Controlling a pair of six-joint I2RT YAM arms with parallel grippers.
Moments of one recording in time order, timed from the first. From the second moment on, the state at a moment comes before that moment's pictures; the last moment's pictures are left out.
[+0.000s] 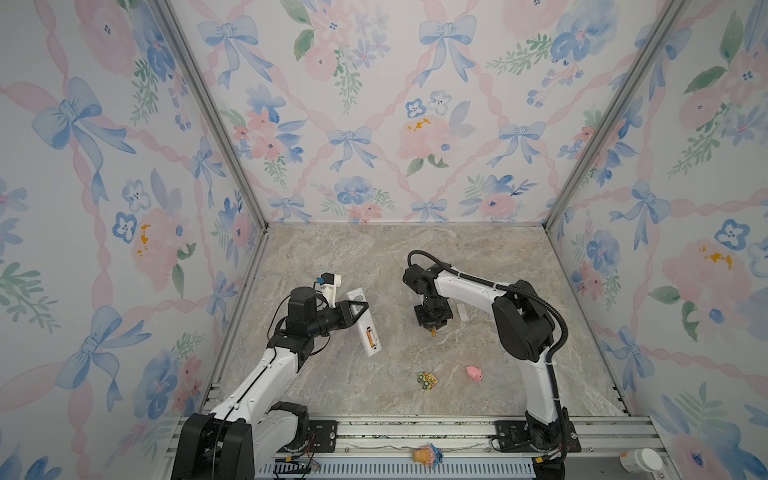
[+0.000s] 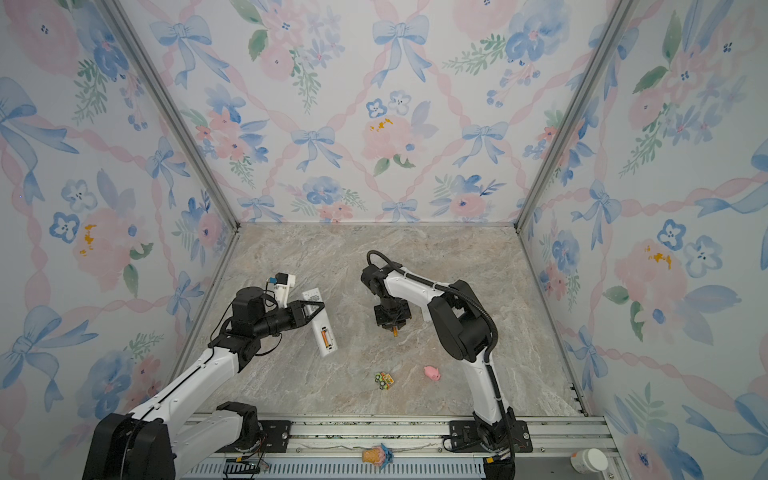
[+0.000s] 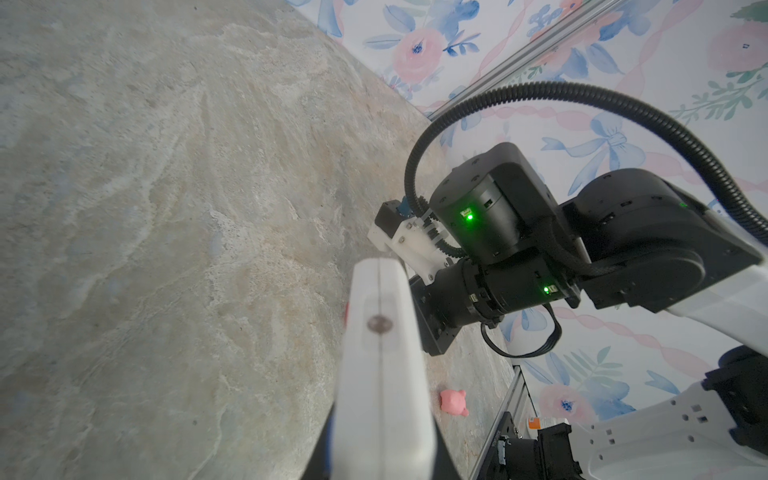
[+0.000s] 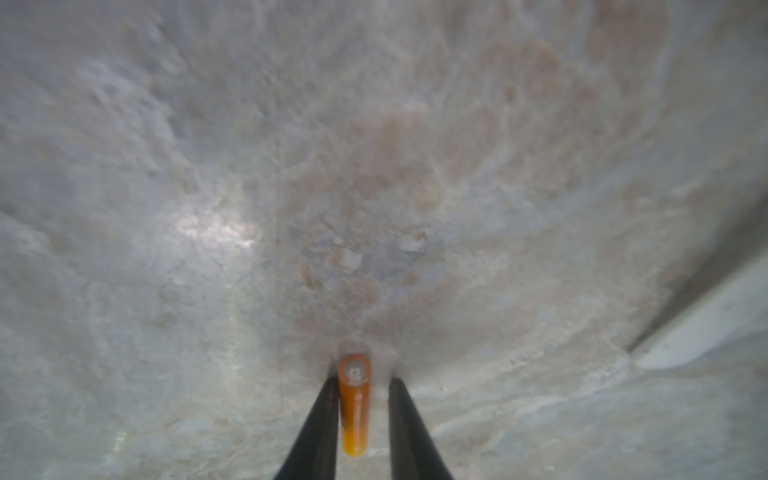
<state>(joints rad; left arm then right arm) -0.18 1.04 0.48 0.08 0.67 -0.62 0.71 2.15 1.63 -1.14 0.04 0.48</state>
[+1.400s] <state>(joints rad) -0.25 0.97 0.49 0.04 0.65 -0.62 0.68 2.12 1.58 -1.08 0.01 0.52</state>
